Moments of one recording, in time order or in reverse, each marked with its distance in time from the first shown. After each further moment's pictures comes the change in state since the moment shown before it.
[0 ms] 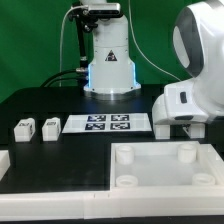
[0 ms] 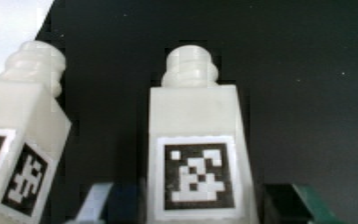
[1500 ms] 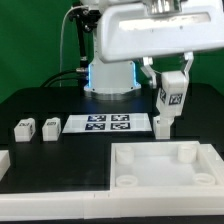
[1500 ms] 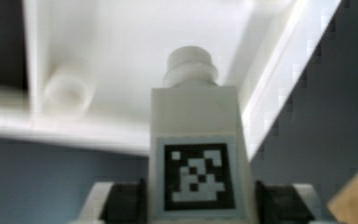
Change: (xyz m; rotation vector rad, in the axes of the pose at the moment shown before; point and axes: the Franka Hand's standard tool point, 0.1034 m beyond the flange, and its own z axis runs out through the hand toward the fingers) arm 0.000 0.099 -0.225 -0.056 1.218 -0.225
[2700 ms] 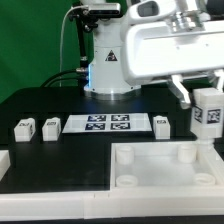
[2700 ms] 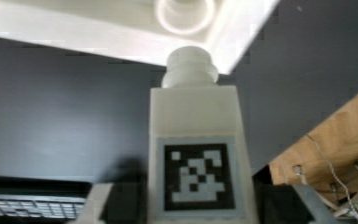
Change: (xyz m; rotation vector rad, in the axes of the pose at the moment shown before) arm 0.047 -0.033 0.049 0.002 0.297 -0.018
